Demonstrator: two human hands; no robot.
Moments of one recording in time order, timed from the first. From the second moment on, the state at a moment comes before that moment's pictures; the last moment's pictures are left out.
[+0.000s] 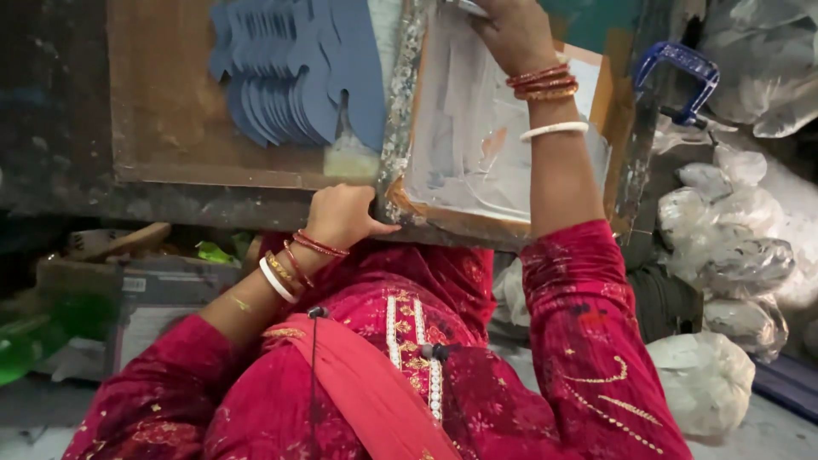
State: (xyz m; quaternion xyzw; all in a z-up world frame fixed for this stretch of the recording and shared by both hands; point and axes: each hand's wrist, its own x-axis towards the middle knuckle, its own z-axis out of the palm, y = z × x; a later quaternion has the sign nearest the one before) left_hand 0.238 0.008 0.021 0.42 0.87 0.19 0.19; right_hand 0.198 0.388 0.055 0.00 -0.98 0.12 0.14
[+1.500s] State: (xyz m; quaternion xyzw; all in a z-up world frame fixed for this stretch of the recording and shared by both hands) left_hand 0.158 0.086 0.022 0.40 0.86 0.32 -0.03; right_hand 0.542 0.322 0.109 -0.29 -0.67 -0.04 0.68
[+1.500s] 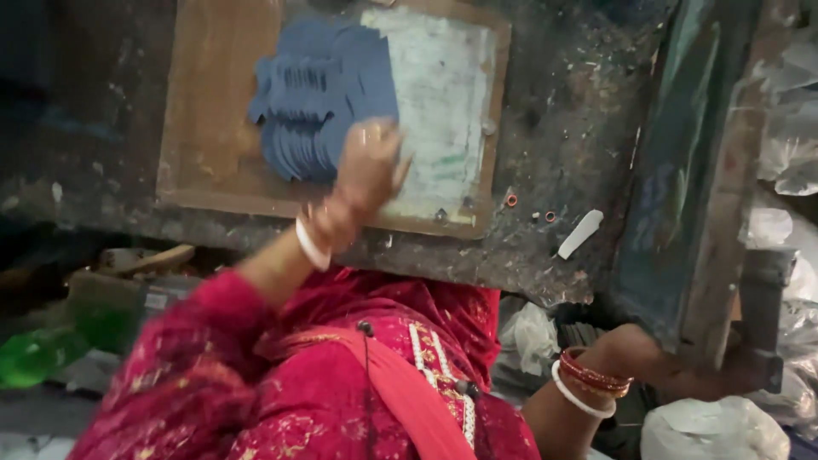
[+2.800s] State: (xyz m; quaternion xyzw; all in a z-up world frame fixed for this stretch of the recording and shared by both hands) left_hand 0.259 0.024 0.044 0.45 0.54 0.55 0.46; right_hand 0.435 0.210 0.133 -0.18 -0.82 0.30 0.46
